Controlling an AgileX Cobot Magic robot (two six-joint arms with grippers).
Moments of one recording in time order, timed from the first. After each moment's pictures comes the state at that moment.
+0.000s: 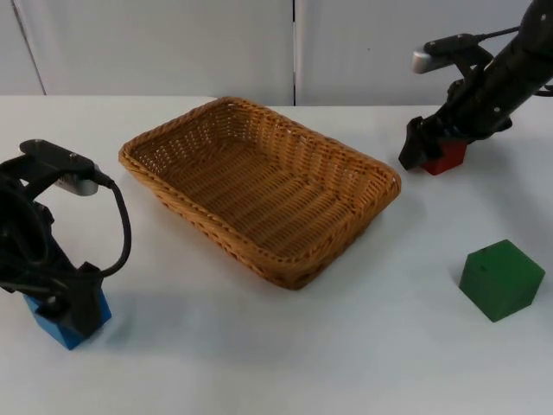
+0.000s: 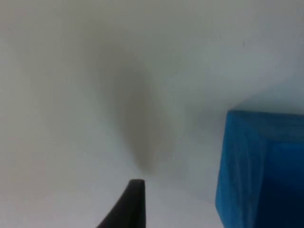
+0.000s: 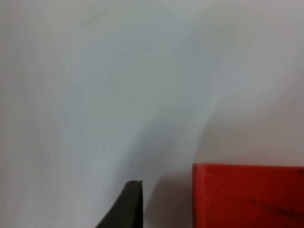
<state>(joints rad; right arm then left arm) 0.18 2.56 -2.09 0.34 0.71 -0.63 -0.09 1.90 -0.86 -0.19 0.47 0.59</state>
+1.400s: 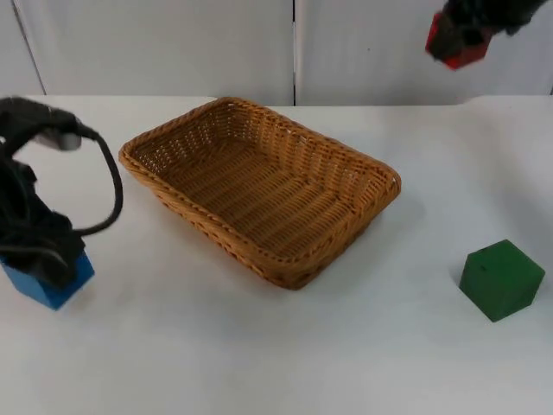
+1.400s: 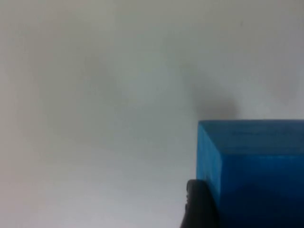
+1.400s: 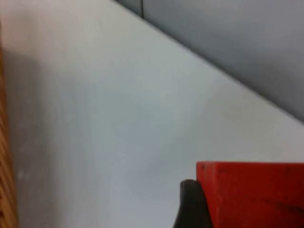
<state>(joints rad) 0.18 2.31 -2.09 0.34 0.80 -0.63 -0.09 1.76 -0.86 -0.19 0.55 0.52</state>
